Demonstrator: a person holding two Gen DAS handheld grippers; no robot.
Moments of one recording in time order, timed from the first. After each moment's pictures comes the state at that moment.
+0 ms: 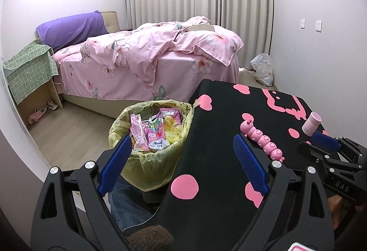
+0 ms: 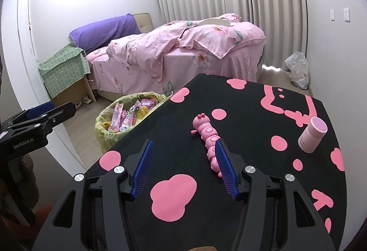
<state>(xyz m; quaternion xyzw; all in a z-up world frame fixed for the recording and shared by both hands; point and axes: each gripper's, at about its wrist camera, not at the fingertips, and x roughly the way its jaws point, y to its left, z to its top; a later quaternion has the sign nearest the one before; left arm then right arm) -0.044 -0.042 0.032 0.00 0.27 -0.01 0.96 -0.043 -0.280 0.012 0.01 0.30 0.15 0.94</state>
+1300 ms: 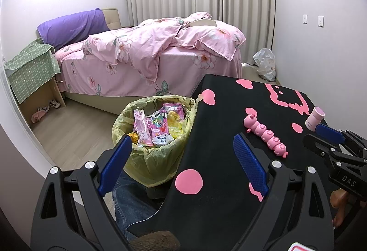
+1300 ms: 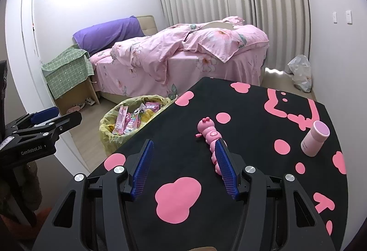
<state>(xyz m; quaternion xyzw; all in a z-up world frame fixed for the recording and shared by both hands) -0.048 -0.041 0.027 0.01 0.29 0.00 0.96 -0.039 -0.266 0.020 0.01 0.29 0.16 0.94</state>
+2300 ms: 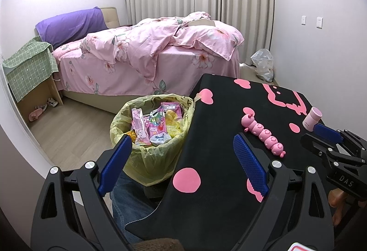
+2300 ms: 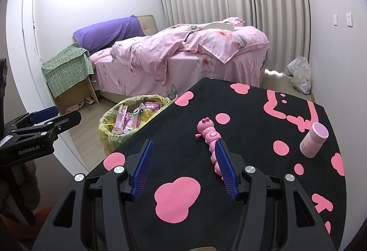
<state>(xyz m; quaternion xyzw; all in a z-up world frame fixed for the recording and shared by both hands) -0.049 -0.040 0.031 0.00 0.29 -0.01 0.96 -0.040 -0.266 0.020 0.01 0.29 0.16 0.94</state>
